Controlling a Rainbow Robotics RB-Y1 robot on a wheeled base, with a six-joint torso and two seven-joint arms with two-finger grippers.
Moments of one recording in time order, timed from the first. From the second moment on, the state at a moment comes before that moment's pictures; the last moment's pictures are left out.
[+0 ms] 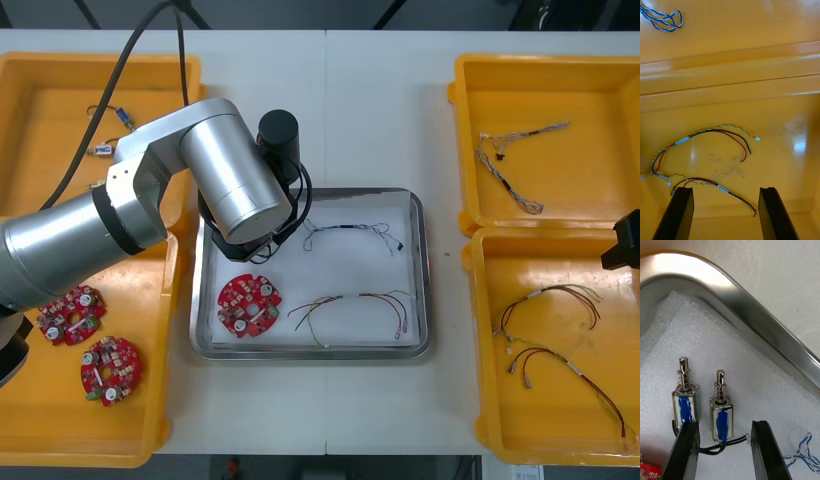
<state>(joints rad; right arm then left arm) -0.33 -0.82 -0.19 -1.87 -0.85 1.92 1.23 -0.92 0.57 -0.86 -1.65 0.62 1.53 0.22</state>
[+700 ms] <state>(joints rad) -0.33 -0.82 -0.19 -1.87 -0.86 1.92 1.23 -0.93 0.86 -0.58 -1.95 0.96 1.83 0.09</state>
